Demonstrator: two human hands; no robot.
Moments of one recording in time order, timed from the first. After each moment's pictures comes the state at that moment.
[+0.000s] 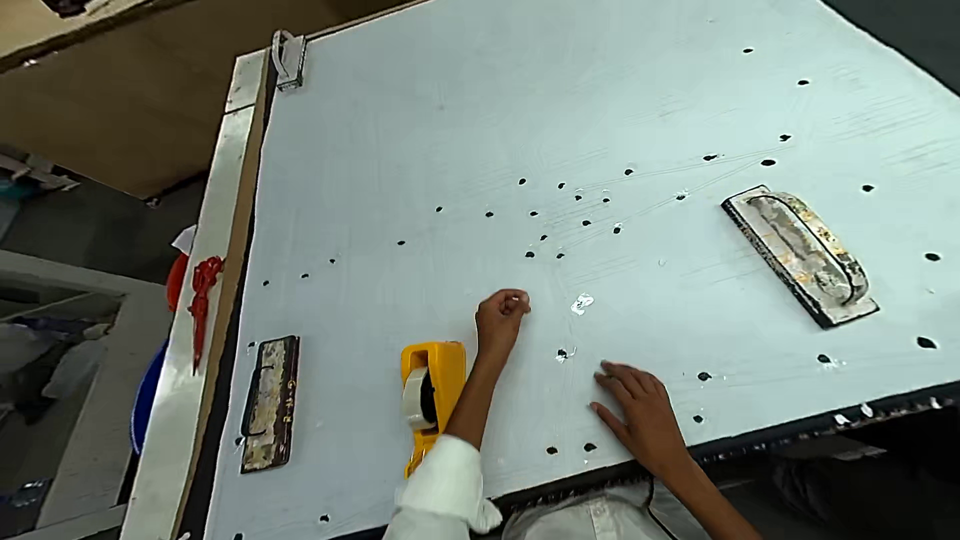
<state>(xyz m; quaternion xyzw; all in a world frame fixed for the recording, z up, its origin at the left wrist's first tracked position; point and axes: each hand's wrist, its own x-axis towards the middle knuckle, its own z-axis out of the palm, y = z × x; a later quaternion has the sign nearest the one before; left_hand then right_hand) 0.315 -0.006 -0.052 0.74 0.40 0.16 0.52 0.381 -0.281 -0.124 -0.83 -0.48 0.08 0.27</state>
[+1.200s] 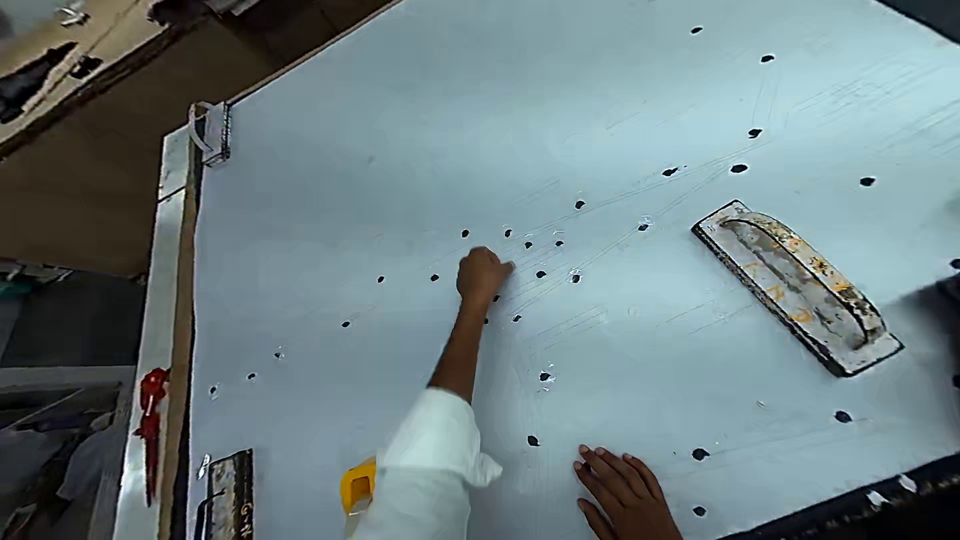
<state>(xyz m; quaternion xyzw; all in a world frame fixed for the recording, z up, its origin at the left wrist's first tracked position) 0.529 0.087 -0.037 0.84 0.45 -0.07 0.30 0.370 -0.291 -0.130 -0.84 -0.48 0.08 0.26</state>
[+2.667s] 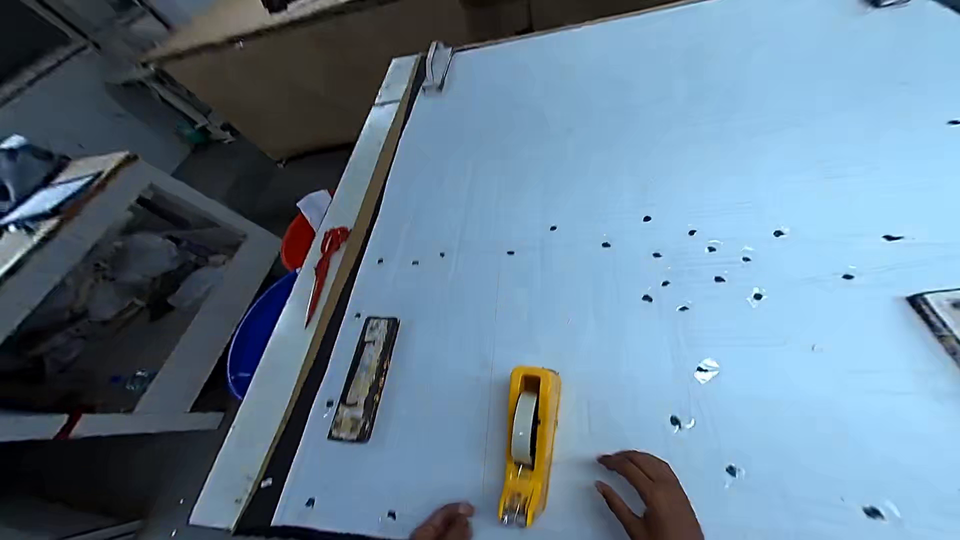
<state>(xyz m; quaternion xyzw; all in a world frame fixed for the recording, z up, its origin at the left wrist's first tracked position) 0.012 -0.072 -0.019 0.49 0.65 0.19 0.56 0.287 -0.177 -0.073 -0.72 -0.54 0.20 0.37</state>
